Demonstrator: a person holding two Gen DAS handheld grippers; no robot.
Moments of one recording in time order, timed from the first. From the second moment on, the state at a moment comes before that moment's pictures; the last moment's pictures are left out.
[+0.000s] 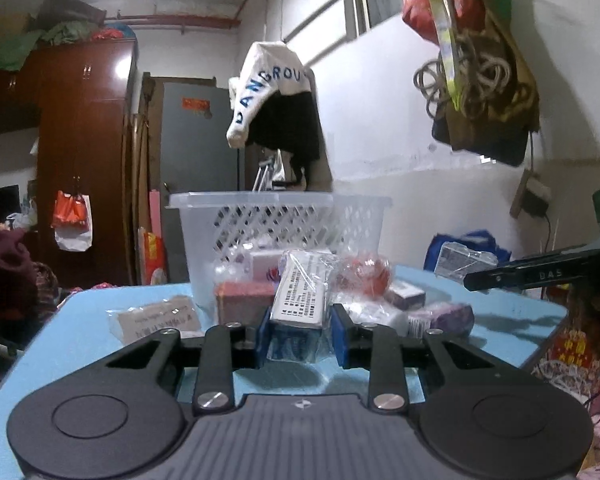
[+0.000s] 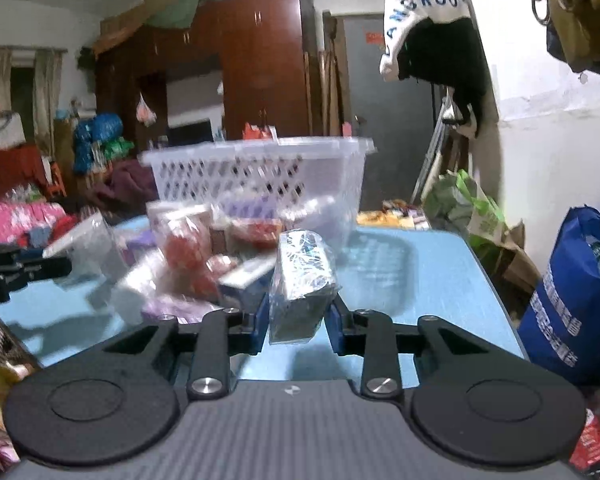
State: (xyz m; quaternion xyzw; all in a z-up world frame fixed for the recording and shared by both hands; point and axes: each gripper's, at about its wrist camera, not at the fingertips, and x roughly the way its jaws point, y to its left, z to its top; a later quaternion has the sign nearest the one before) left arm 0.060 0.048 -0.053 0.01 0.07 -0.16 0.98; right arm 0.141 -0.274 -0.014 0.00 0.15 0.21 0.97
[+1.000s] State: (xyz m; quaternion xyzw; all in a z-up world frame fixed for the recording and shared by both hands) left arm 0.148 0.080 0.032 -0.01 0.09 -0.09 0.99; right arm 0.178 -0.250 0.033 0.00 0.11 0.22 0.97
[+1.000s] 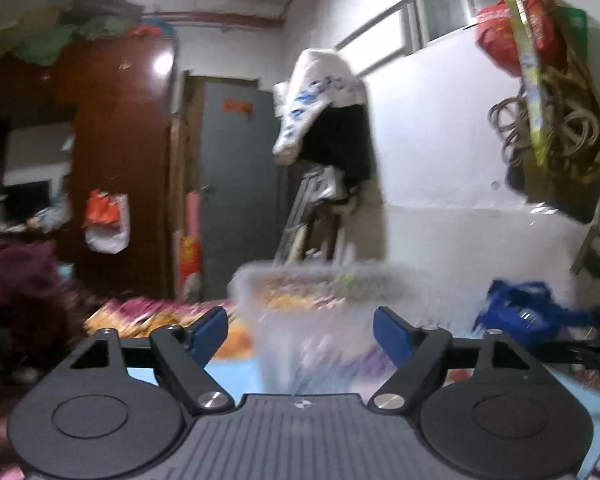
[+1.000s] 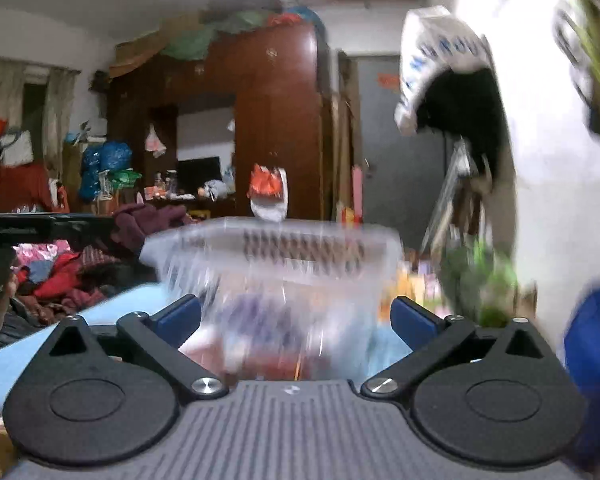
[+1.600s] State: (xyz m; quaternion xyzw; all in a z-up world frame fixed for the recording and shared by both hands) left arm 0.122 0.084 -0.044 0.00 0.18 -0.05 0.98; right arm 0.145 -0.217 -0.032 -0.05 0.18 0.22 0.96
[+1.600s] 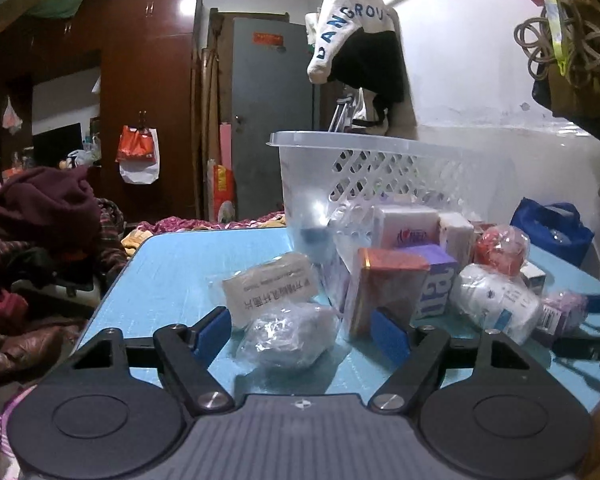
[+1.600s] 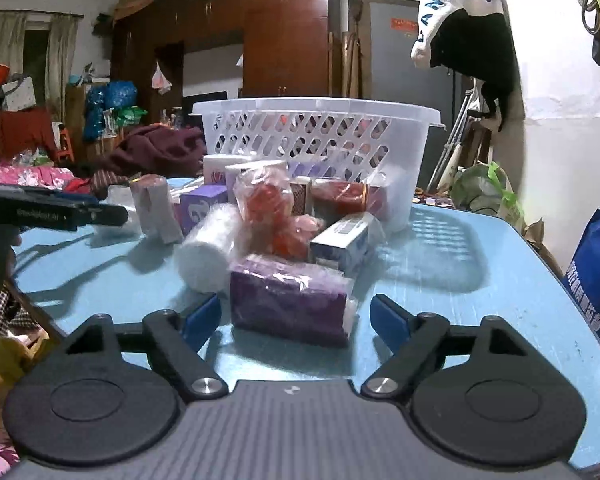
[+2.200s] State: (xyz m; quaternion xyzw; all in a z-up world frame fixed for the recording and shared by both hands) left arm 0.089 0.077 -0.043 0.01 0.15 -0.04 0.99; right arm 0.133 -0.232 -0.025 -0.02 0.14 0.22 0.96
